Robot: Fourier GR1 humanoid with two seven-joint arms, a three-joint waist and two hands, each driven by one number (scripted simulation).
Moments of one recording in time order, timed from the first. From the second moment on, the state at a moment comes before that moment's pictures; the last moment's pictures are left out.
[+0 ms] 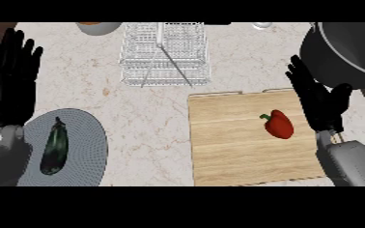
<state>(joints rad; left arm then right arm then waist) -0.24 0.45 0.00 -1.64 0.40 0.41 0.11 -0.25 -0.44 0.19 -1.38 -0.30 -0.19 0.06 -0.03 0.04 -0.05</state>
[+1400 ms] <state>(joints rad) -0.11 0.32 -0.30 -1.35 0.27 0.11 -0.13 -0.49 -0.83 0.47 -1.63 0.14 0.25 0.11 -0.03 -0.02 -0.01</state>
